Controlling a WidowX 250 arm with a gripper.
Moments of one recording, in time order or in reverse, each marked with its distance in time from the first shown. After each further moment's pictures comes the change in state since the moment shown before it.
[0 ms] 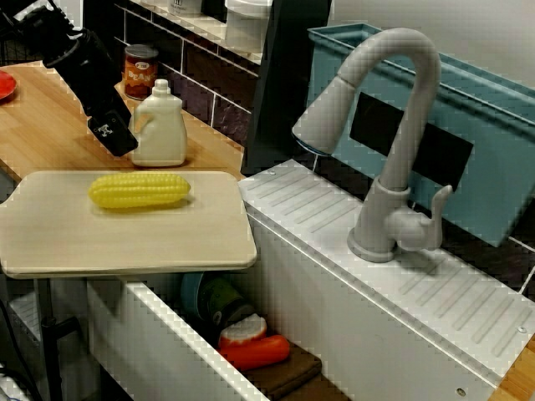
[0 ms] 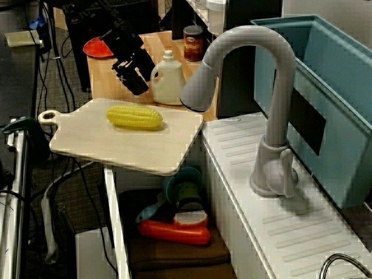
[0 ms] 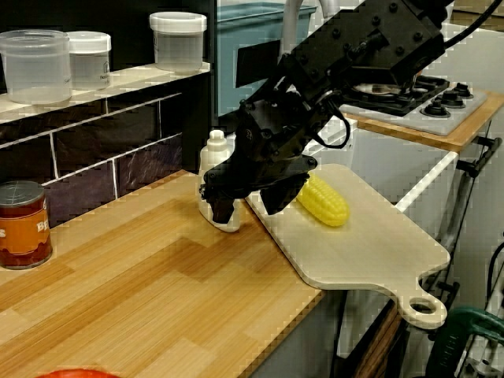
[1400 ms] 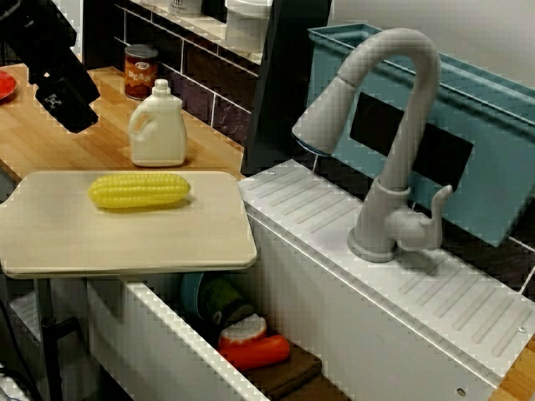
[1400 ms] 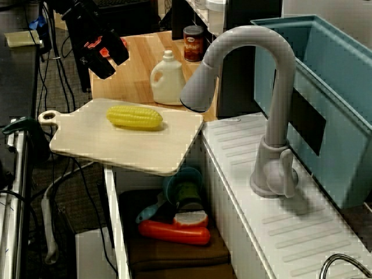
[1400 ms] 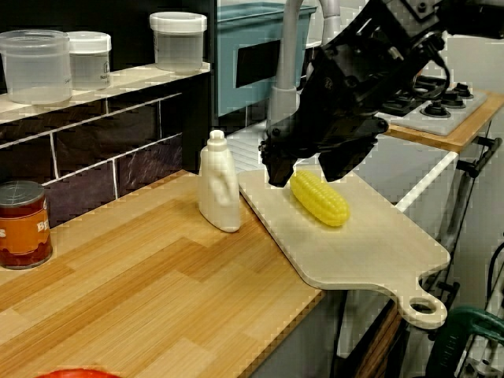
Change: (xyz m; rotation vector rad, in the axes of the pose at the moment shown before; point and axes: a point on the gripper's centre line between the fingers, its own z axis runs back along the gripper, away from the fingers) arm -0.002 -0.036 0.060 -0.009 -0.040 -0.066
